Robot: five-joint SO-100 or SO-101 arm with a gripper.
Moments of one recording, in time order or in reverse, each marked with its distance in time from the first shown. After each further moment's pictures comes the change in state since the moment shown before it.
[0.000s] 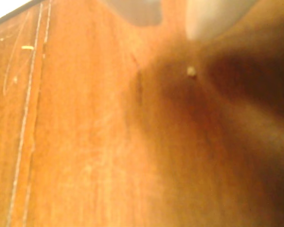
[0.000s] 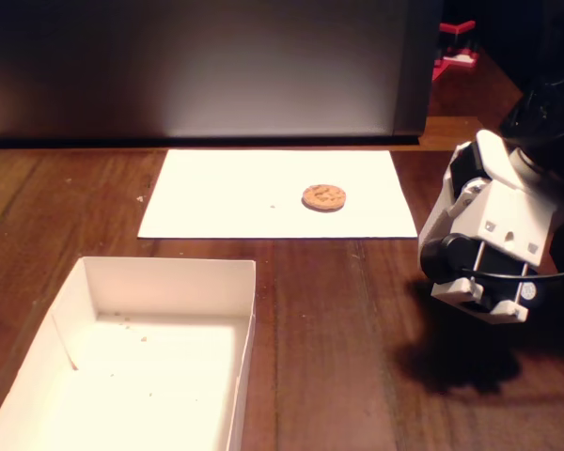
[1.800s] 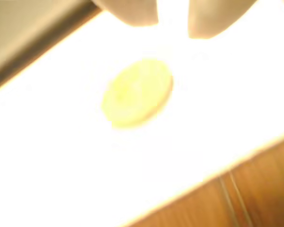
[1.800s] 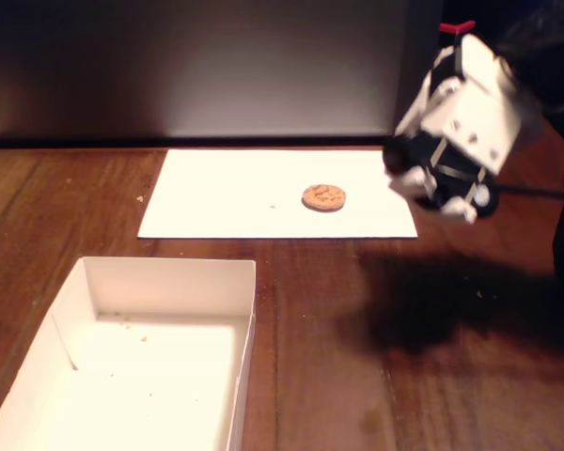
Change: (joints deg) arm 15.7 -19.2 -19.9 -17.7 -6.6
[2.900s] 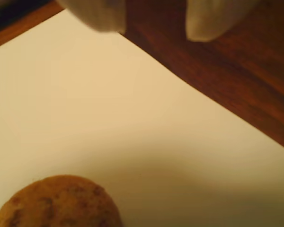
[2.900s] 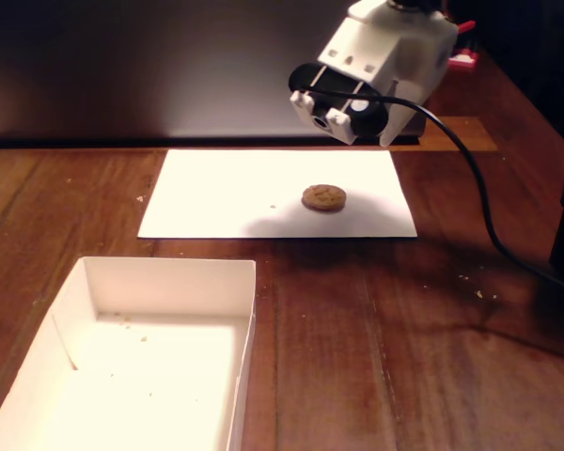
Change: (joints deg) arm 12.9 -67.2 -49.5 14.1 12.5
